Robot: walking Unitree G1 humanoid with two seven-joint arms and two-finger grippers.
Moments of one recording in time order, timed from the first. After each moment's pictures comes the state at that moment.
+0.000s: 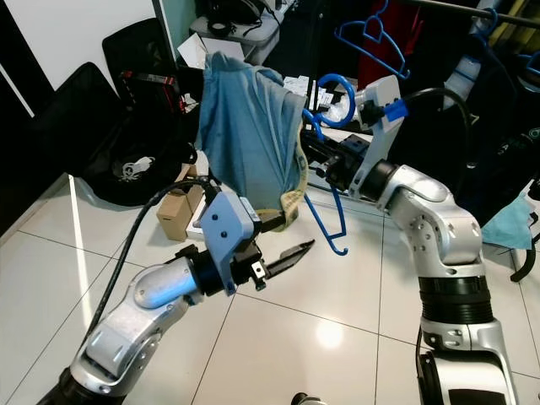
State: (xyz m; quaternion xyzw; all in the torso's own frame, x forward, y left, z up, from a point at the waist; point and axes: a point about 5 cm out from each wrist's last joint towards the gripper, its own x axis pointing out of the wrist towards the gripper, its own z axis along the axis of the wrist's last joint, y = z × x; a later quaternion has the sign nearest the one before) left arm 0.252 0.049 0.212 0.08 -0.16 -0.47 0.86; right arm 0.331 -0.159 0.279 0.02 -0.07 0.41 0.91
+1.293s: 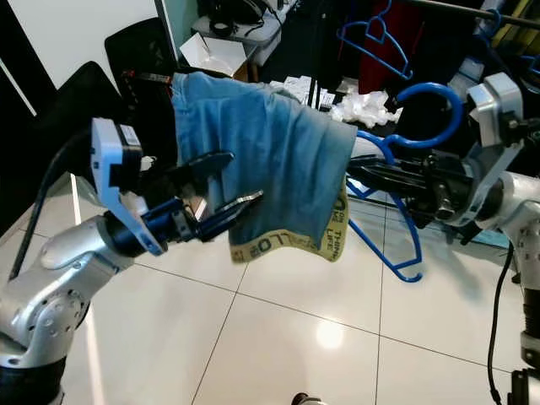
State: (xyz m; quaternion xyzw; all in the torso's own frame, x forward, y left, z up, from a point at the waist) left arm 0.260 0.126 0.277 -0.03 -0.22 -0.43 0.88; right arm 0.274 -0.236 0.303 0.01 -0.06 0.61 0.79
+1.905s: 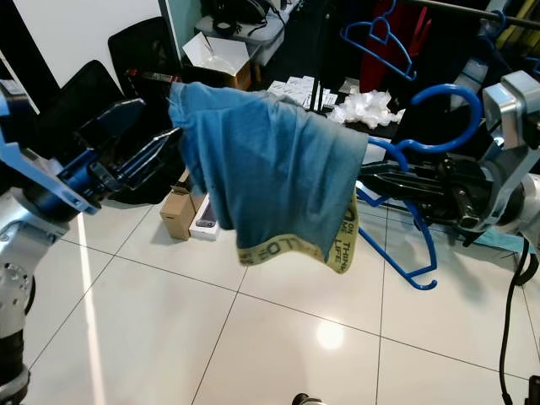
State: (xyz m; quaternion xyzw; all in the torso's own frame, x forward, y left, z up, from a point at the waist) left arm 0.265 0.187 0.291 -0.03 -0.26 -0.35 0.90; right arm 0.265 -0.240 0.308 0.01 -0.05 0.63 0.77
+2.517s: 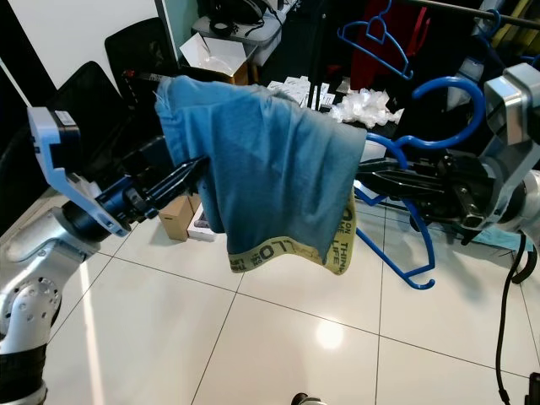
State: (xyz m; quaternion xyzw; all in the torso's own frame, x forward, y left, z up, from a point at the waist) left arm 0.271 0.165 0.269 -0.05 -0.22 -0.39 0.89; right arm 0.261 -0.233 0.317 0.00 -0.06 0.65 0.76
